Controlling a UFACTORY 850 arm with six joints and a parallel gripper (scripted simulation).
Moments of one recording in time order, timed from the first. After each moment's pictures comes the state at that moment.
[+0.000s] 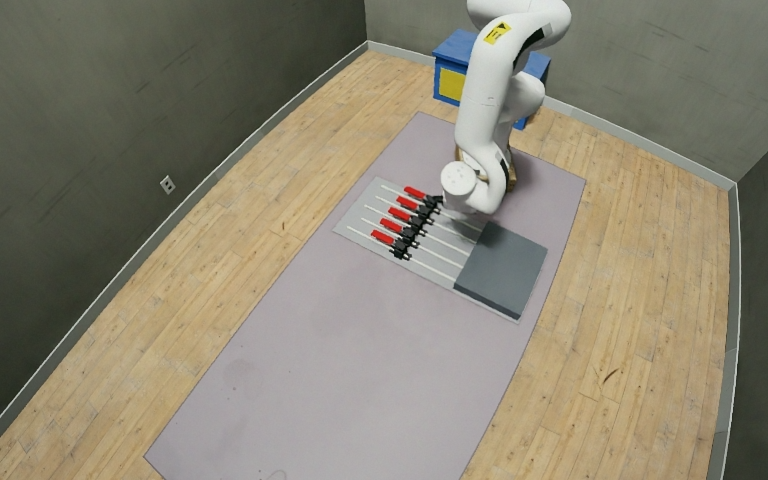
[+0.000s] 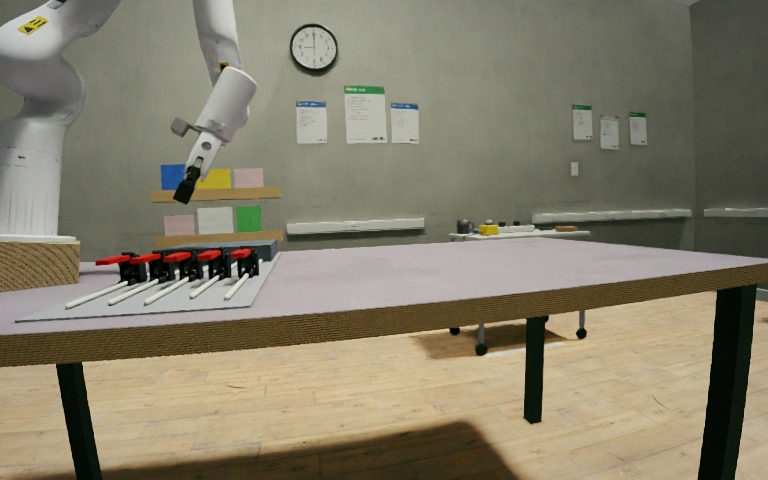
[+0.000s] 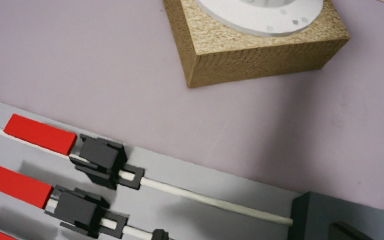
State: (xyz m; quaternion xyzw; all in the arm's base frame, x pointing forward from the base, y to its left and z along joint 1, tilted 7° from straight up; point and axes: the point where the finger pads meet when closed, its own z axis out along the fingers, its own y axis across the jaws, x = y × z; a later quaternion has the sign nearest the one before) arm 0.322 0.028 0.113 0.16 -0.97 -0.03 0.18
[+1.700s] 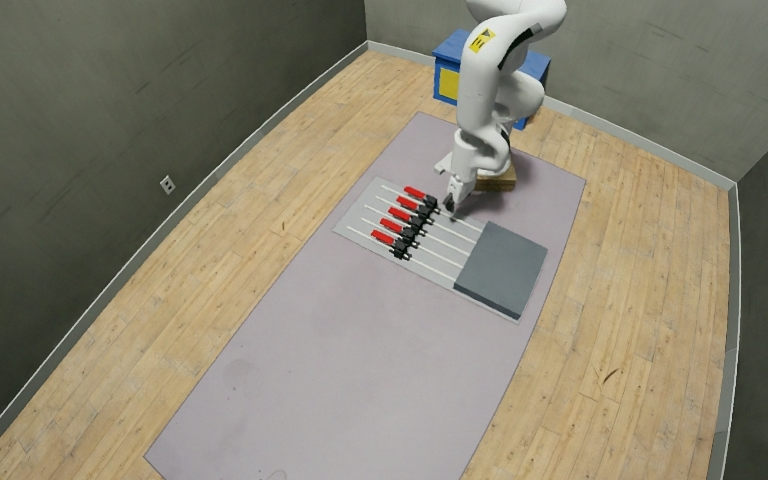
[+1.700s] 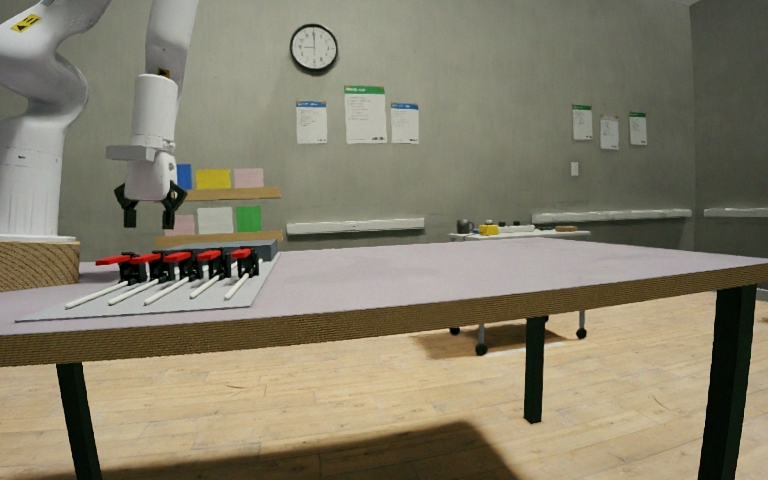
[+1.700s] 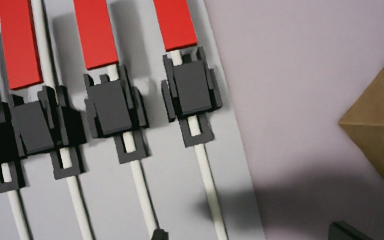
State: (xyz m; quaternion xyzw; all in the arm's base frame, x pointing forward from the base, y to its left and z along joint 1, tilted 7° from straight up) arm 0.266 -0.002 0.048 0.62 -0.78 -0.01 -0.01
